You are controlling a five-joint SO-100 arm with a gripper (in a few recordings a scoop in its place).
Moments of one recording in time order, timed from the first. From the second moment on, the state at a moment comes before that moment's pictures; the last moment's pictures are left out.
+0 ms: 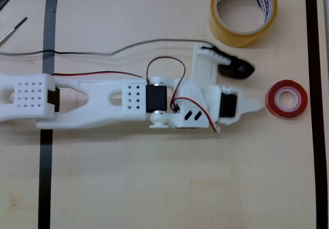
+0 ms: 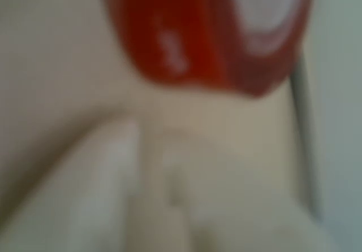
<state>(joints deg) -1.5 9.0 10.8 20.3 15.6</state>
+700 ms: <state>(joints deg) -1.8 4.0 6.9 5.4 18.6</state>
